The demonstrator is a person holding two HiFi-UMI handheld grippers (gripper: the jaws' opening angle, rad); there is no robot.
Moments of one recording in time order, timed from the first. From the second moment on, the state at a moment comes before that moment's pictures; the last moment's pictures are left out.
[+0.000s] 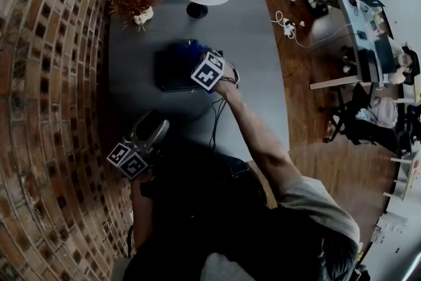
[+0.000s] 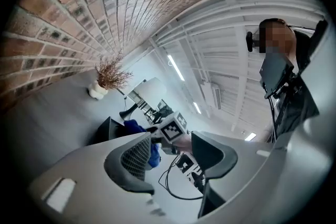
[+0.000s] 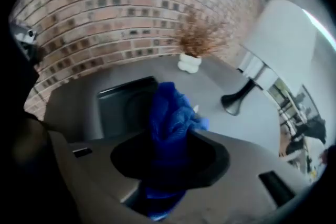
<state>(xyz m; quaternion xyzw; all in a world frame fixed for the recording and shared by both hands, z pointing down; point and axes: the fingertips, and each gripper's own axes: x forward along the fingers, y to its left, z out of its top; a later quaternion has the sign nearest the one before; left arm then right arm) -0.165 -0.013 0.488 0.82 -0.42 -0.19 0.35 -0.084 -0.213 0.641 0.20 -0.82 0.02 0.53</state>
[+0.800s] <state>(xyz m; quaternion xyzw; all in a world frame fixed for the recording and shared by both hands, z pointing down) -0.164 -0.009 0.495 0.81 -0.43 -0.18 0.35 -0.049 -0.149 0.635 0.08 -0.77 -0.09 0.63</state>
